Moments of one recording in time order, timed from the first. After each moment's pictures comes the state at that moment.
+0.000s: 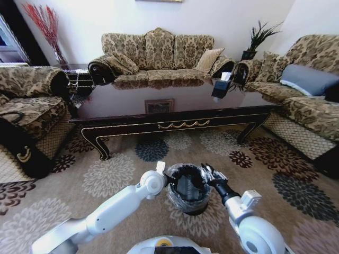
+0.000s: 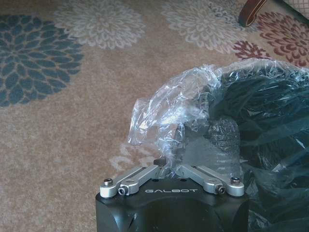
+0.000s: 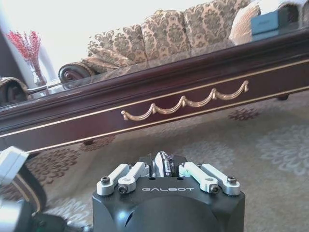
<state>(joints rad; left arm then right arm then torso) 0.63 -1.13 0.42 -1.89 -1.45 0.74 -0.87 -1.73 0.96 0.48 2.42 0.74 -0.18 0.29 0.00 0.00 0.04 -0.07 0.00</state>
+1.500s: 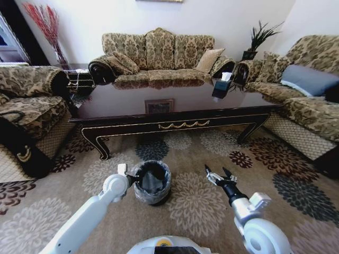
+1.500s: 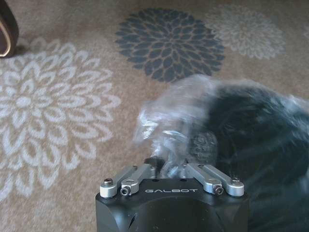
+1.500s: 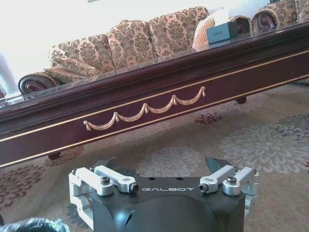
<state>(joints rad) 1.02 -0.94 -0.08 -1.95 -1.38 0.73 -0.86 -1.77 1.09 0.61 2.38 0.72 -0.18 0.27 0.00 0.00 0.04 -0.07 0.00</state>
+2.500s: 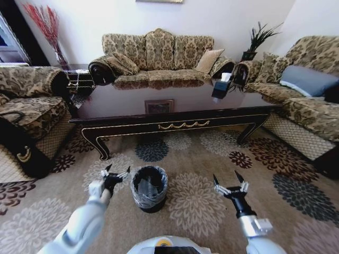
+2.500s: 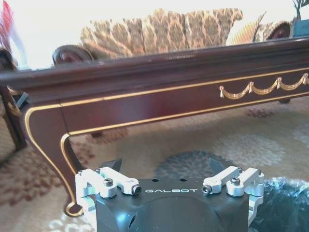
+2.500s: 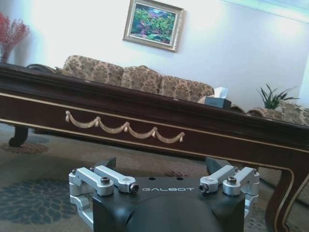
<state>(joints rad) 1.74 -1.03 -0.53 -2.30 -0.36 0.20 -0.30 -1.86 1.28 0.72 2.07 0.15 0.36 0.00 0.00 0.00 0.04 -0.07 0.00</state>
